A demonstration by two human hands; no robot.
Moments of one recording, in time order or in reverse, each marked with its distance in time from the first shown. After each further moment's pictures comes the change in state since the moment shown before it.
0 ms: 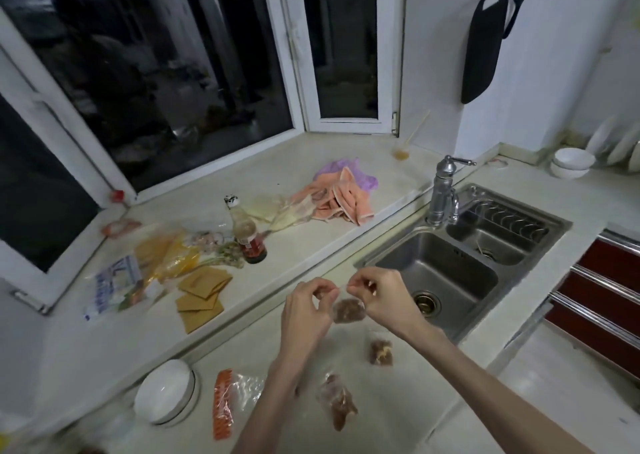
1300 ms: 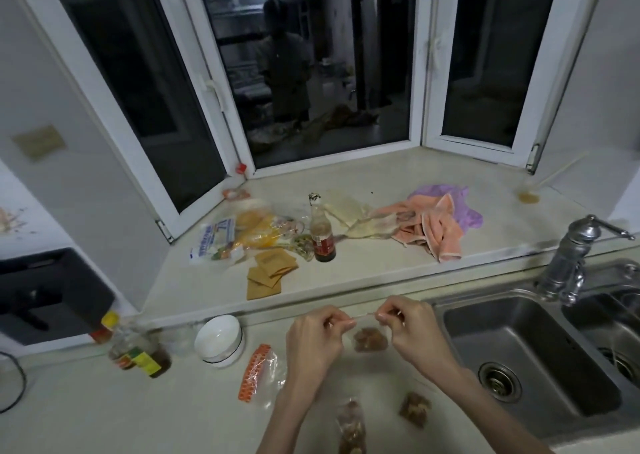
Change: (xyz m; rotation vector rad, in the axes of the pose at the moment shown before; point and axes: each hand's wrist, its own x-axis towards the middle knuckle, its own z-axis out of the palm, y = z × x) left_hand -0.021 0.025 -0.001 0.270 0.359 -0.314; right_hand 0.043 0.027 0.001 0.129 -0.239 -0.242
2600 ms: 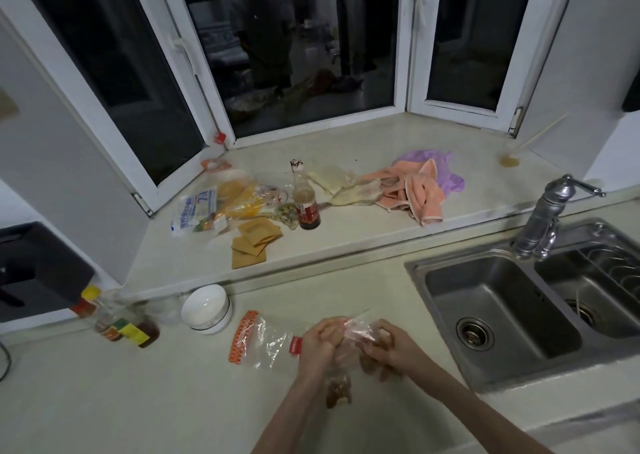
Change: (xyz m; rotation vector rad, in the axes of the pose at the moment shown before) left_hand -0.056 -0.030 0.060 -0.850 -0.269 -0.598; right_hand -0.079 0.077 0.048 0.613 -0.426 0.566
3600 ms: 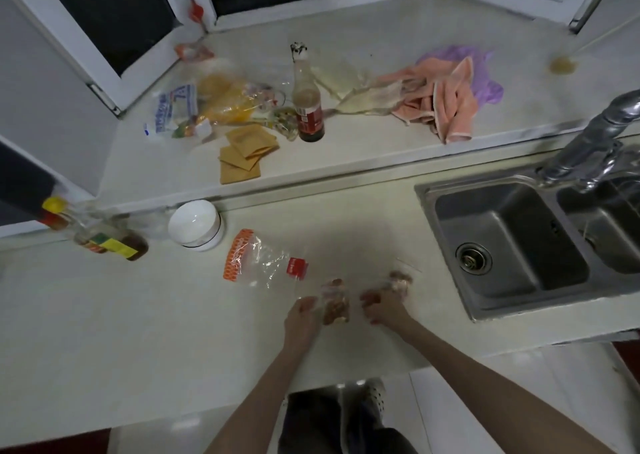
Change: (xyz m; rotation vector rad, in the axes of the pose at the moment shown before) left_hand 0.049 -0.153 -0.069 0.401 0.194 -0.310; right_hand 0.050 0.104 0.031 -0.298 0.099 0.430
